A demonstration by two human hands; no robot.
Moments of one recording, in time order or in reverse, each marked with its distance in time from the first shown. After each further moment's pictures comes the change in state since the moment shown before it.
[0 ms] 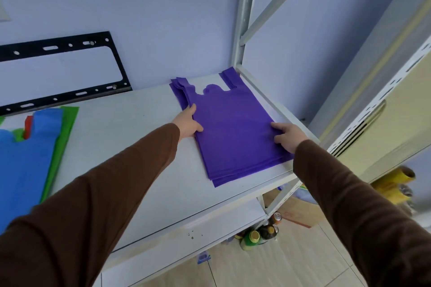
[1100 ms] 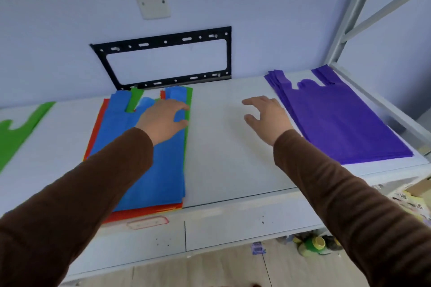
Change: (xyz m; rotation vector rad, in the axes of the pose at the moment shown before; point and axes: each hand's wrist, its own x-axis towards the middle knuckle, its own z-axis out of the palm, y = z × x) left_hand -0.248 -0.144 -0.248 0.801 0.413 0.207; right_hand -0.164 -0.223 0.206 -0.266 0.082 -0.773
